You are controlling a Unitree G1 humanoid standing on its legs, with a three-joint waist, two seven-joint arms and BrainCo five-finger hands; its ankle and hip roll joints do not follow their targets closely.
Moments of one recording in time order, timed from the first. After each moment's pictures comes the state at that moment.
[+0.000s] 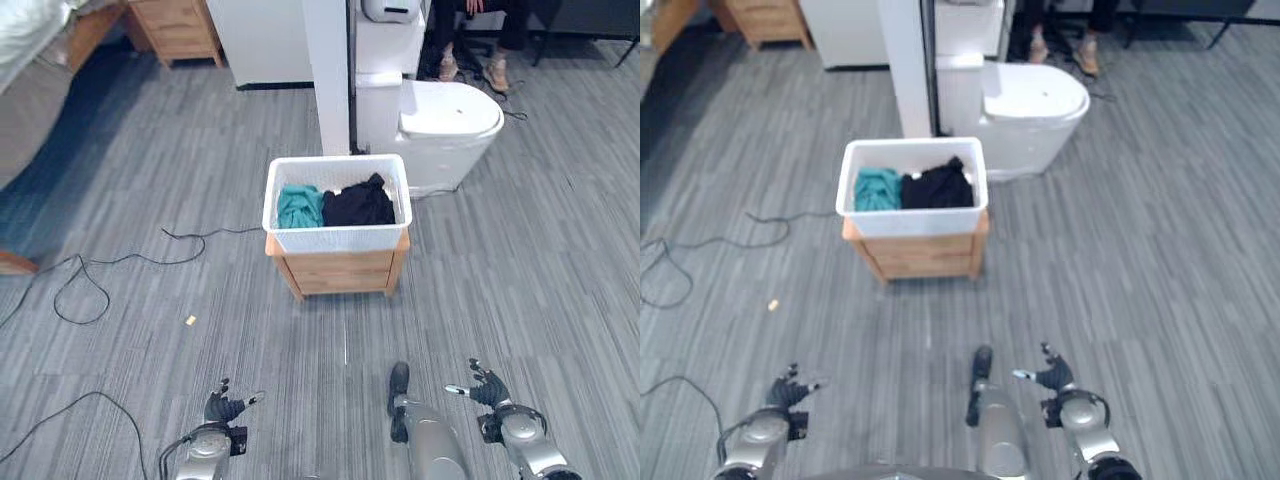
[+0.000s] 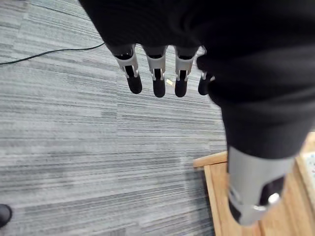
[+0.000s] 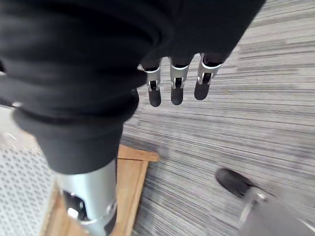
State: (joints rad) left arm 0.02 0.30 -0.07 0.90 -0.19 -0.09 0.08; right arm -0.02 -0.35 0.20 0.72 0.09 -0.06 -0.11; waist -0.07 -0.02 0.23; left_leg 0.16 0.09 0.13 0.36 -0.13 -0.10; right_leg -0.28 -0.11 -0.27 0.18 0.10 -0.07
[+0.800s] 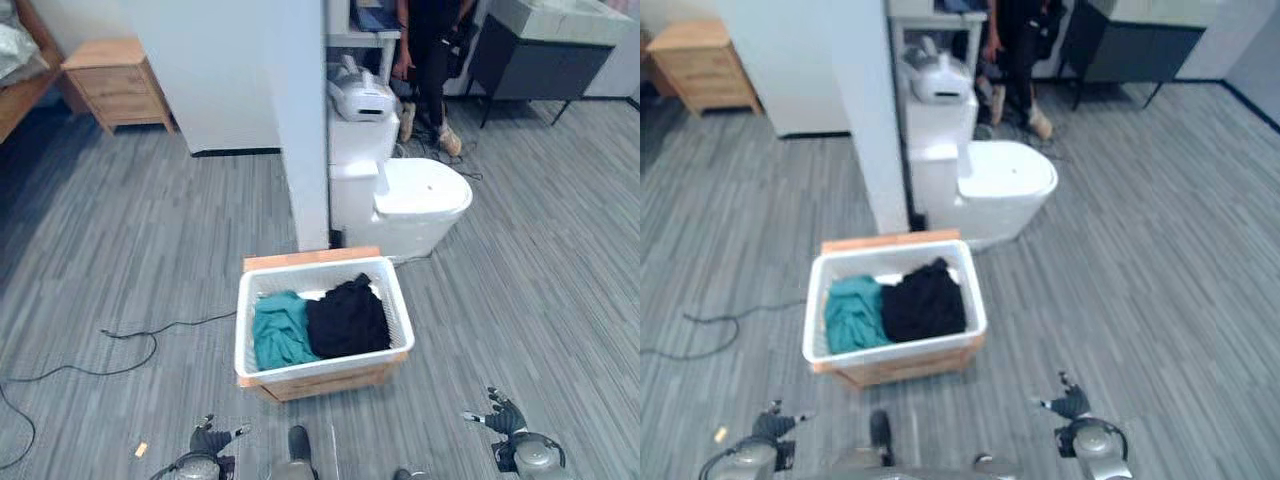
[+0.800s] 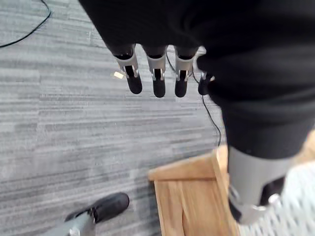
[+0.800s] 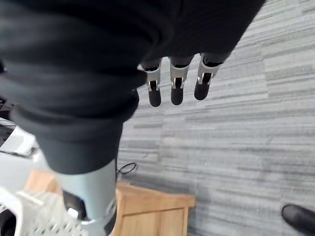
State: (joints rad) left arm 0.01 0.37 -0.07 1.08 -0.18 -0.09 0.09; right arm 0.04 -0.32 0.21 0.80 0.09 -0.06 -0.15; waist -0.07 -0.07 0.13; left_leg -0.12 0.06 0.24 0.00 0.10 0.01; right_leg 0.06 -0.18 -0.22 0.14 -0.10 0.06
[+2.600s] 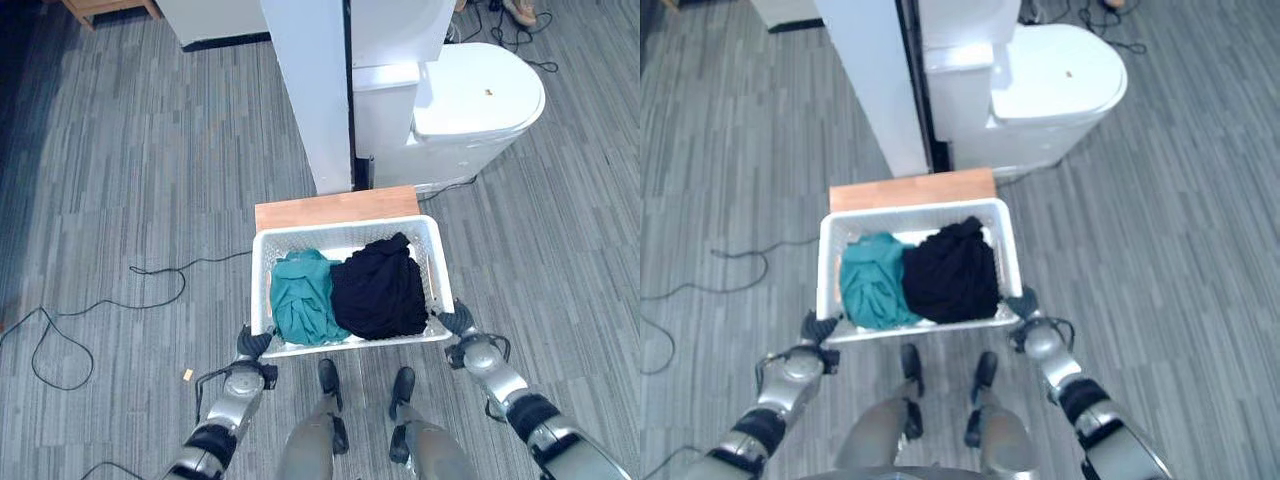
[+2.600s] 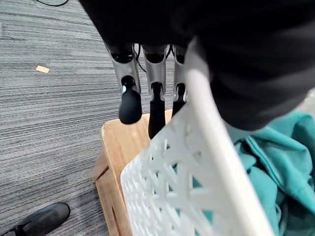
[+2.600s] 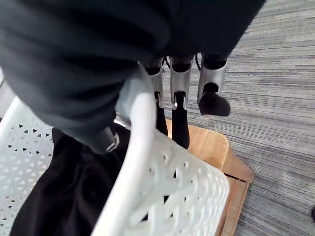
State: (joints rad) left arm -0.13 0.35 -0.28 0.66 -0.22 -0.06 0.24; right arm -0.27 -0.36 0.43 0.61 0.07 0.00 -0.28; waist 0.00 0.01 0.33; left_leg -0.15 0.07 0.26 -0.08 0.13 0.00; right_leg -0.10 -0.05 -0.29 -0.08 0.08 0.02
